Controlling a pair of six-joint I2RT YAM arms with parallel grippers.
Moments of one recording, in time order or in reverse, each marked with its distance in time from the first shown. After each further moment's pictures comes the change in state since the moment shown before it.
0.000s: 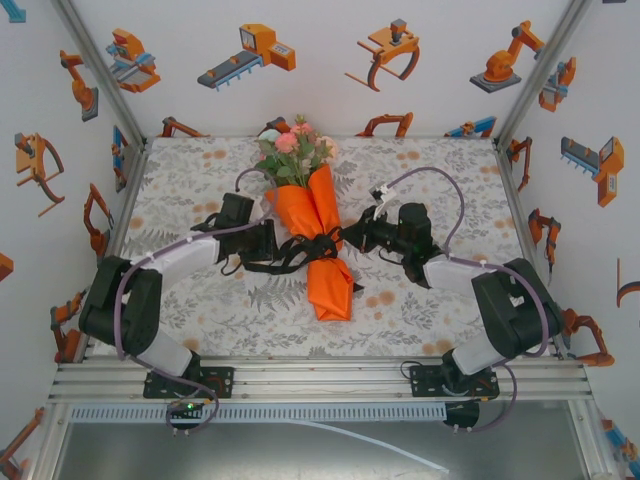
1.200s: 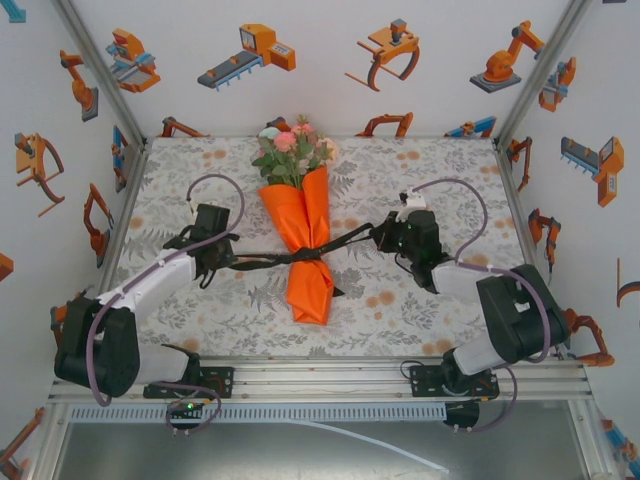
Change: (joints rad) left arm 0.114 -0.263 -0.135 -0.134 -0.480 -0.135; right arm -0.082 -0.042 -0.079 -0.133 0.410 0.090
